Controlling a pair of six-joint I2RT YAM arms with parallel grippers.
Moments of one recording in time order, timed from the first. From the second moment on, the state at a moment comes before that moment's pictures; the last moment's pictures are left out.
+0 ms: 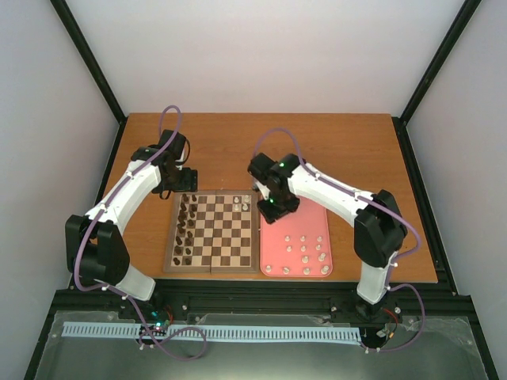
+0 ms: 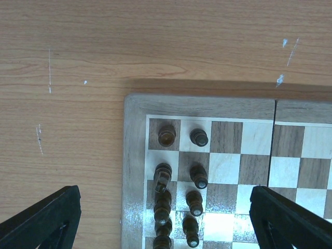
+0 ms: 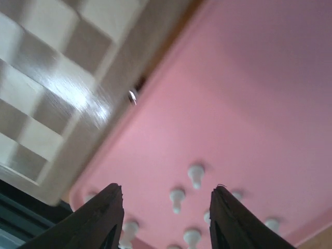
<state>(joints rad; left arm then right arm) -0.22 1.52 1.27 -0.99 -0.13 -0.29 0.79 1.87 1.62 -1.21 -0.07 0.17</state>
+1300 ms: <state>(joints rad) -0.22 1.52 1.27 -0.99 -0.11 -0.29 0.75 1.86 1.20 -1.00 -0.06 0.28</state>
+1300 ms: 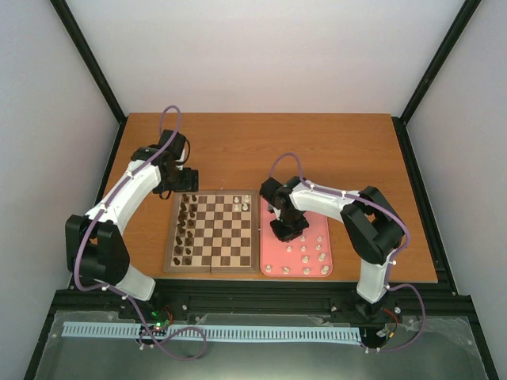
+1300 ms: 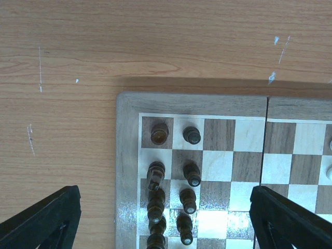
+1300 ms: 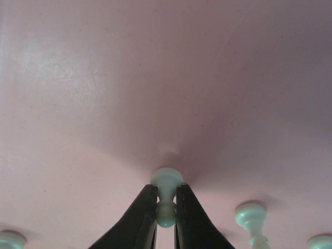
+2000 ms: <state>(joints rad) -0.22 1.52 1.27 -0.99 -0.10 -0.29 0.80 1.90 1.61 -1.18 -0.04 0.24</state>
